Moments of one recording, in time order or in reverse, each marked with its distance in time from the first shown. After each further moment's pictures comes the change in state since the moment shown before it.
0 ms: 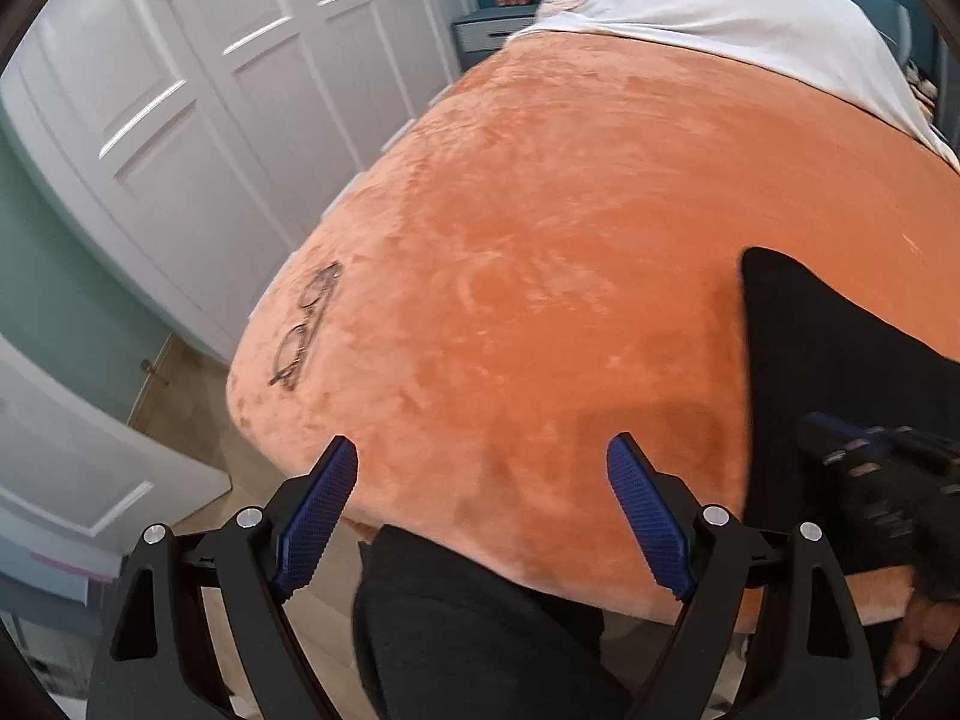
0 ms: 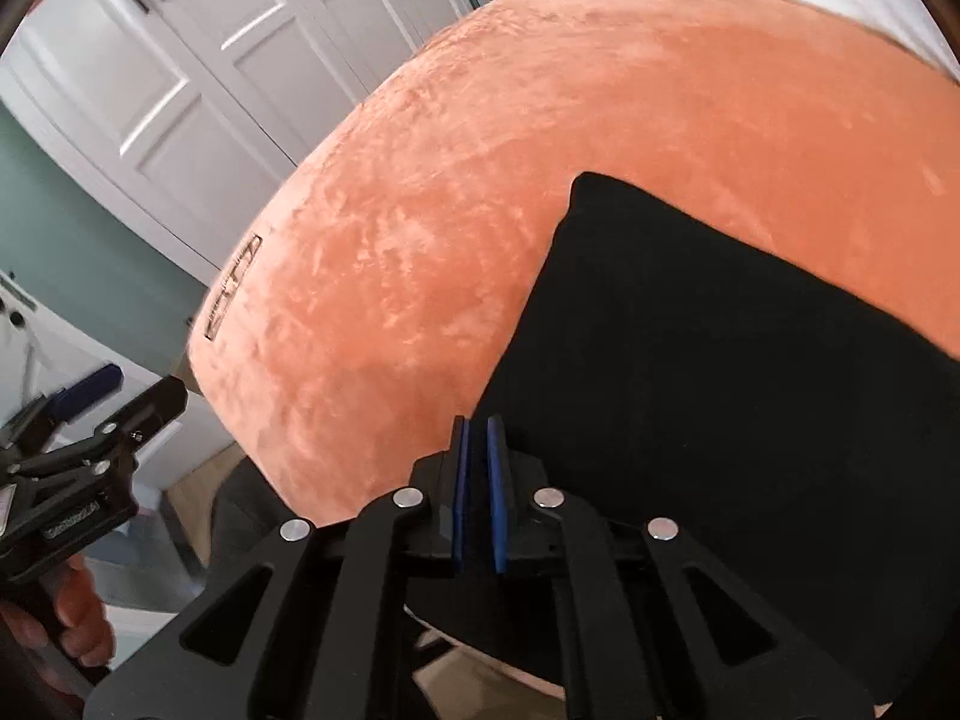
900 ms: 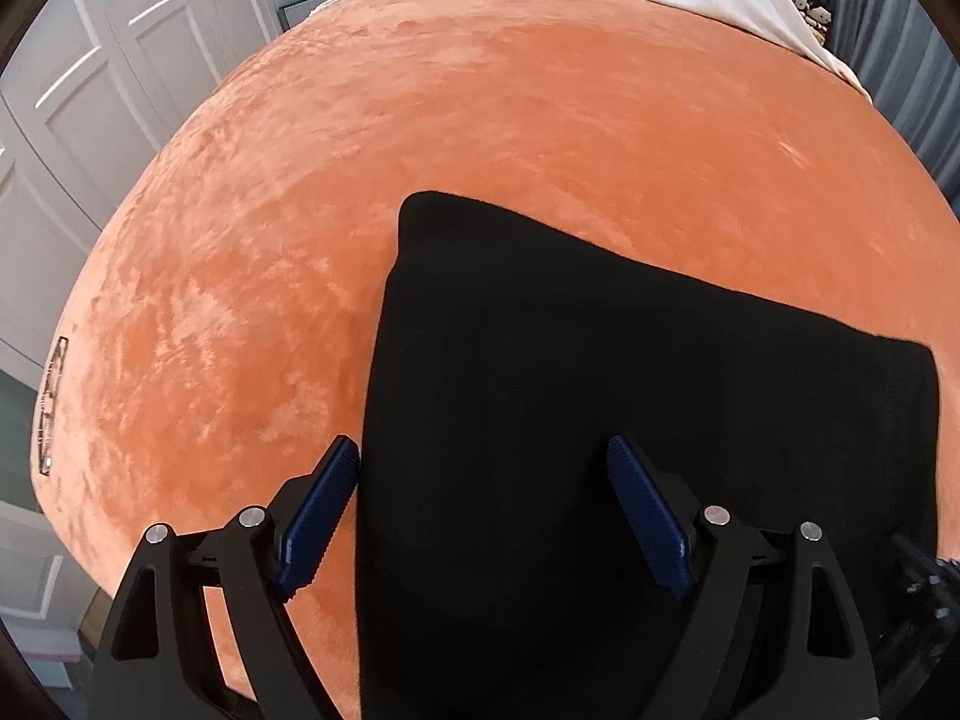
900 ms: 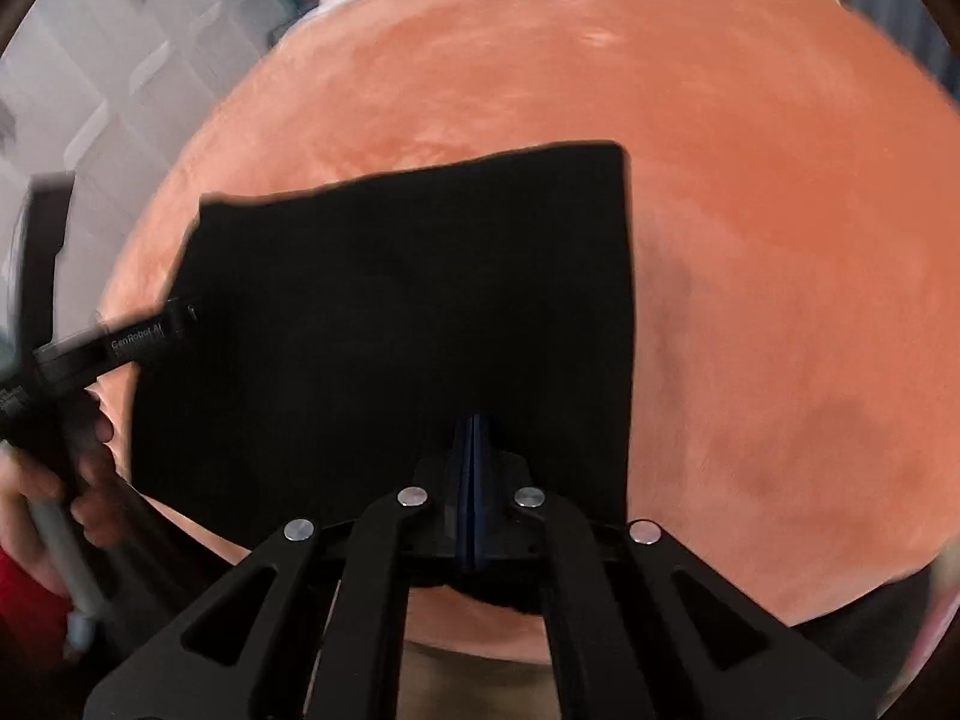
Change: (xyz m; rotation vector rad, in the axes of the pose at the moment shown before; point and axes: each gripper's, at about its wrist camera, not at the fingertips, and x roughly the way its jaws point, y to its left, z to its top) left arm 0.071 -0.194 0.034 0.170 0.076 -0.247; right arm -0.090 -0.192 -0.107 0.406 -0.108 -0.191
